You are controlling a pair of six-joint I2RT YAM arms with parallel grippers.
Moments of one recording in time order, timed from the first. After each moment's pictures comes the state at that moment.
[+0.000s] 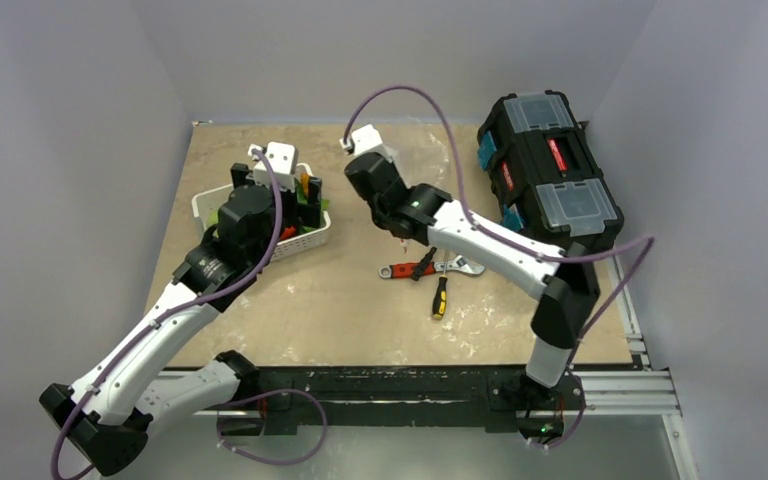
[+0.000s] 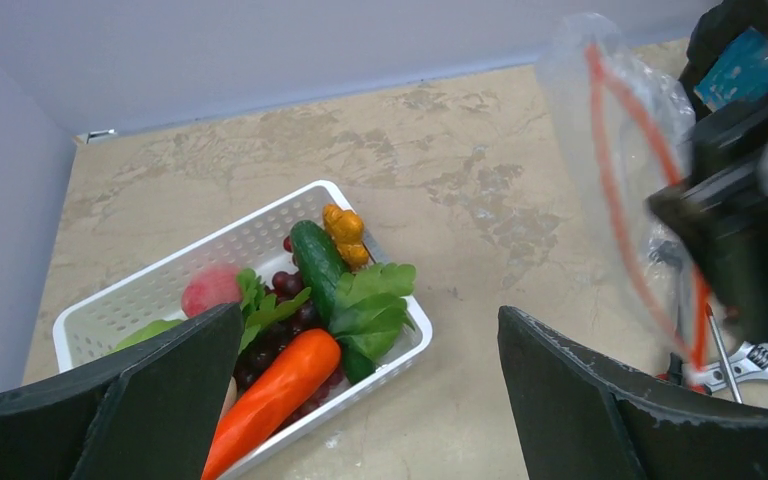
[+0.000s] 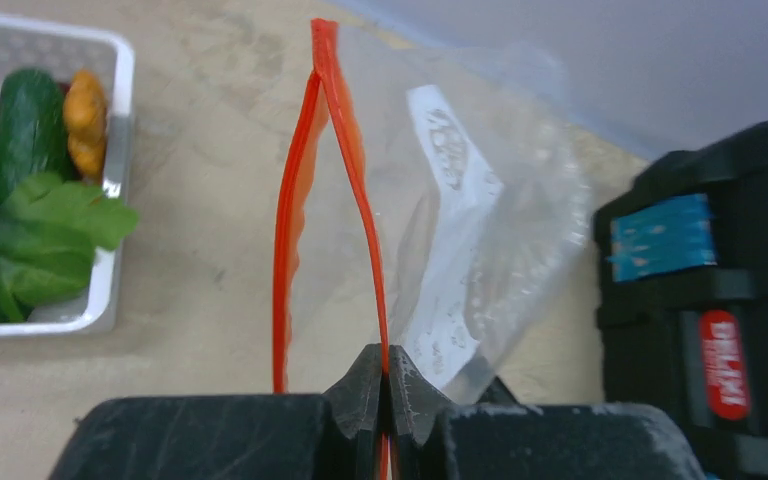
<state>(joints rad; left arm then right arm) -0.62 0.94 1.04 -0.33 -0.47 -0.06 0.93 1.71 1.66 -0.52 0.77 0.08</state>
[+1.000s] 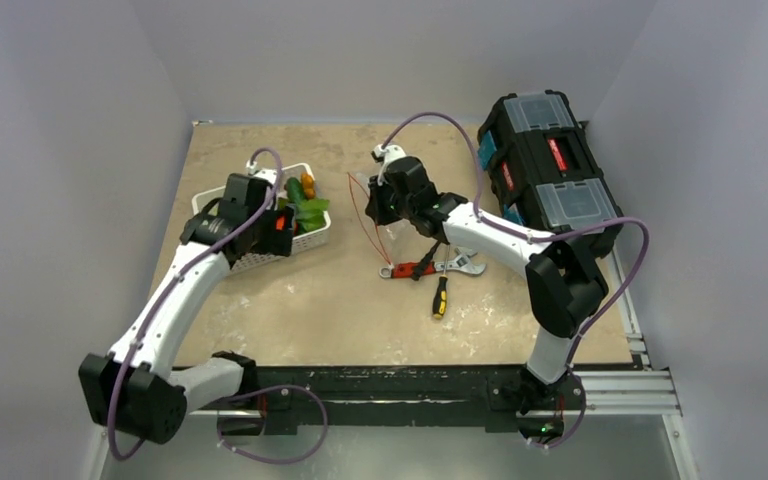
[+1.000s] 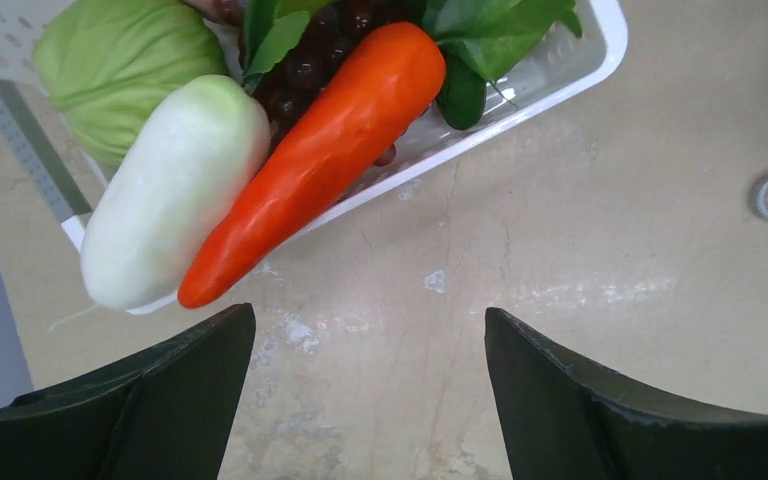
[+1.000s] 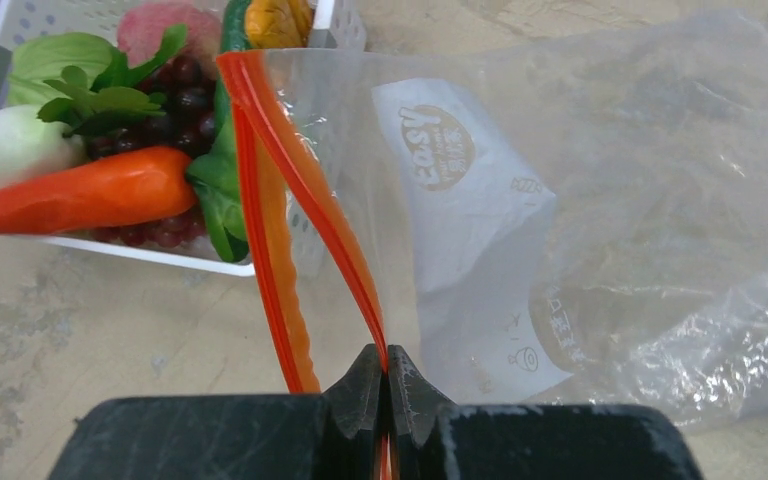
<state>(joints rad) -0.26 1.08 1.05 -0.83 -0.19 -0.12 0.72 1.78 1.33 -0.12 -0.02 0.33</state>
